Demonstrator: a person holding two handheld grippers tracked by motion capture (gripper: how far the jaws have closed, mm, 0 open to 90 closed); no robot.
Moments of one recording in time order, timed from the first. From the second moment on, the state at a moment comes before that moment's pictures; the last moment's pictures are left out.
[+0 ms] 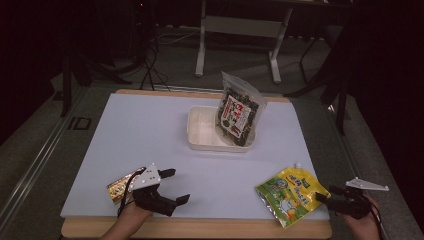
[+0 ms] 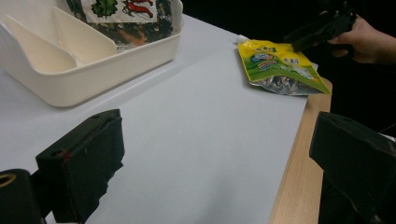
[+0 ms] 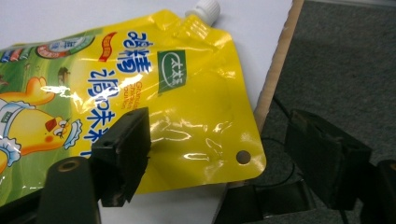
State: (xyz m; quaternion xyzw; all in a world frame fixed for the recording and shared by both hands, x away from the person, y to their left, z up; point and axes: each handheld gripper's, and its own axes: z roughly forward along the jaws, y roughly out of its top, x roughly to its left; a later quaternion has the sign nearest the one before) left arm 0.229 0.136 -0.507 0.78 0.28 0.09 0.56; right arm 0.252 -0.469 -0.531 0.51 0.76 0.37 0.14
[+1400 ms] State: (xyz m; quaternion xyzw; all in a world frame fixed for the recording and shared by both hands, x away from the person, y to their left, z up) left arm 0.230 0.133 -0.509 0.78 0.28 0.09 0.55; right arm 0.255 -0.467 -0.521 0.52 0.76 0.37 0.09
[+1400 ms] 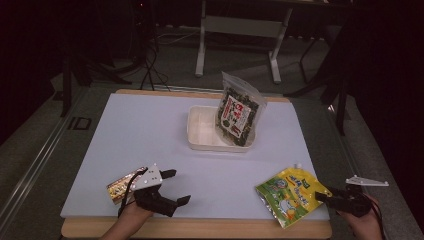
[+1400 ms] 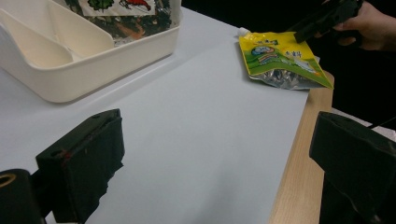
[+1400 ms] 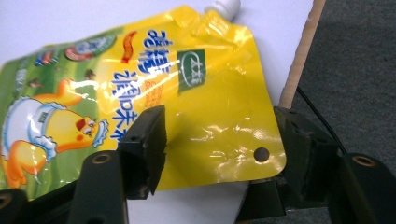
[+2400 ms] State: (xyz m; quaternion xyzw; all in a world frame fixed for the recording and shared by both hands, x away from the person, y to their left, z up) left arm 0.231 0.134 -0.509 0.78 0.29 0.09 0.55; right arm 0.268 -0.420 -0.478 0.51 0.77 0.38 0.10
